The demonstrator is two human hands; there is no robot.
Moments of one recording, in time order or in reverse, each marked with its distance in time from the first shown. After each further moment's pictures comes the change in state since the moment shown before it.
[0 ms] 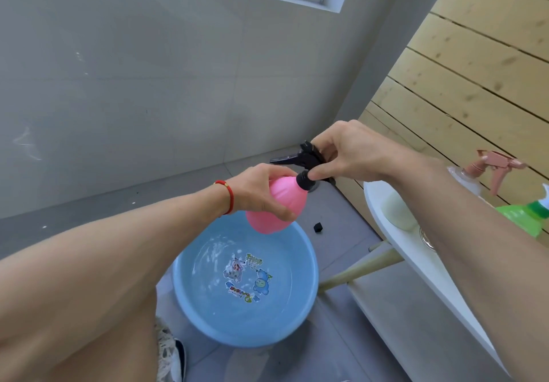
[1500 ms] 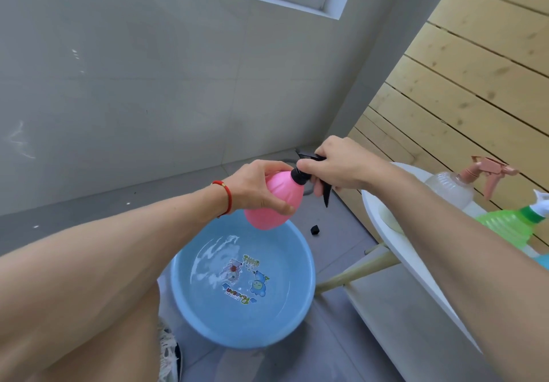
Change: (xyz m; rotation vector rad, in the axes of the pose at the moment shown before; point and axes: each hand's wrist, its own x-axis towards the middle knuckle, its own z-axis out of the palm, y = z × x) left_hand -0.006 0.002 -0.003 -0.051 0.110 -0.017; right_hand 0.004 -0.019 0.019 0.029 -0.017 0.284
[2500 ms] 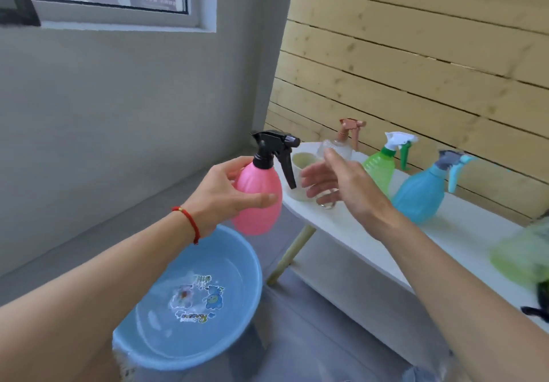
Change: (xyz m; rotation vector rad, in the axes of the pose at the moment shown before) left_hand -0.014 0.109 0.096 -0.272 -0.033 0.152; right_hand -0.159 0.134 0.010 0.889 0.508 0.177
